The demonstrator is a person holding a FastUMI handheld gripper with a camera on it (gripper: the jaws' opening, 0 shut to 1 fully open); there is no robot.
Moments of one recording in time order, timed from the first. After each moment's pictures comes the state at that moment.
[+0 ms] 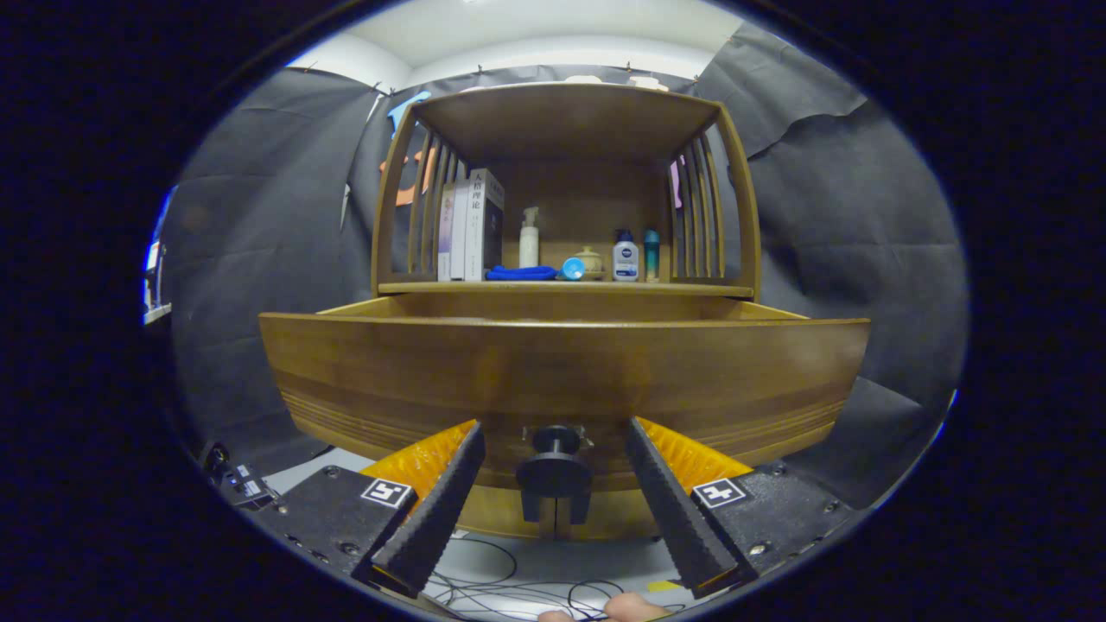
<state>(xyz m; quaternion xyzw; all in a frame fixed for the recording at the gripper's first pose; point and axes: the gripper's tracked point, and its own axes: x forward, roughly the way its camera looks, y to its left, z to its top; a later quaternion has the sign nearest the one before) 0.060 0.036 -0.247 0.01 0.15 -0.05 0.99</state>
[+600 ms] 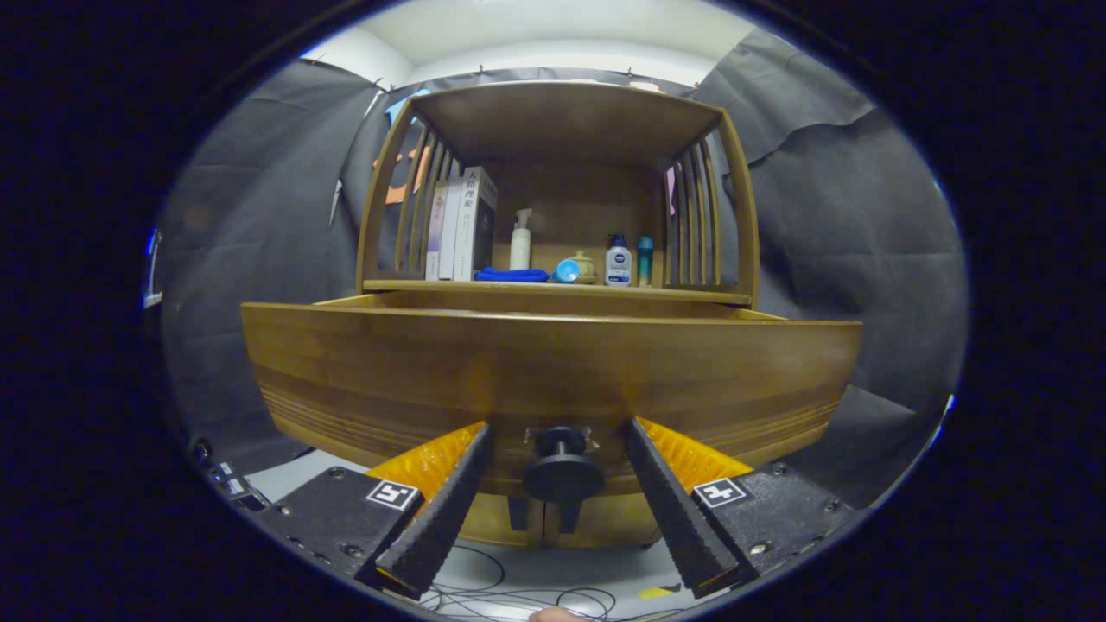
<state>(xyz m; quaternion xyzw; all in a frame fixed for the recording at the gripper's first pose) 0.082 0.036 -0.246 0.00 0.14 -0.06 0.99</state>
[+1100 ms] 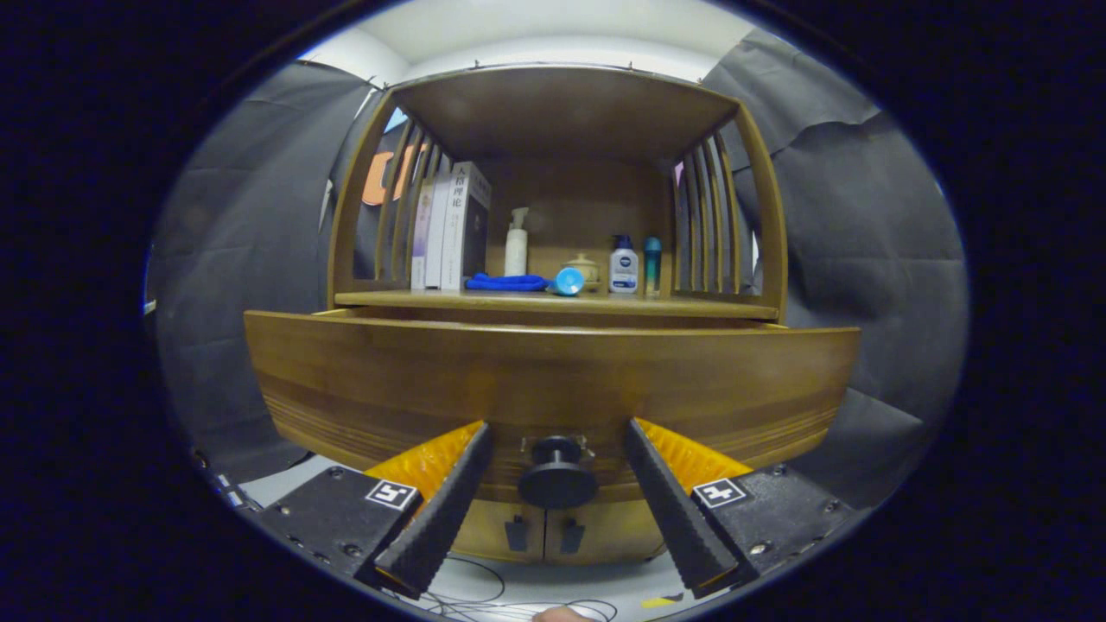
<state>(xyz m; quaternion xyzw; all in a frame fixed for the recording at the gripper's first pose) 0.132 0.031 -0.237 -0.01 0.14 -0.07 0.99</state>
